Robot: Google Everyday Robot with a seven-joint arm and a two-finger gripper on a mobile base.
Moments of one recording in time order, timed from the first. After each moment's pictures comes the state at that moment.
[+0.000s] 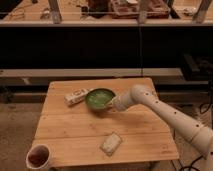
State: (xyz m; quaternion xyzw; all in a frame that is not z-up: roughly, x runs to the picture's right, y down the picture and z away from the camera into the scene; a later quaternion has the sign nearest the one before) arm 0.027 0.110 0.867 -0.09 -0.38 -0.25 0.89
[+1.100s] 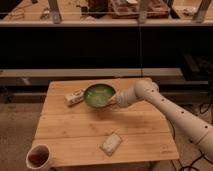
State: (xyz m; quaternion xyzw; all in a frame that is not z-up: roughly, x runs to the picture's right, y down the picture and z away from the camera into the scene) arm 0.031 0.085 0.826 -0.05 -0.40 -0.29 0.87
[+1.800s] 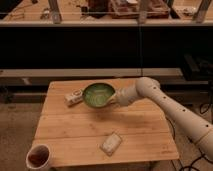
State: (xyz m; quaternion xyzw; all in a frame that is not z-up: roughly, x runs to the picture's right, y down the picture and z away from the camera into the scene) arm 0.033 0.081 0.816 -0.05 -0.42 -0.32 0.85
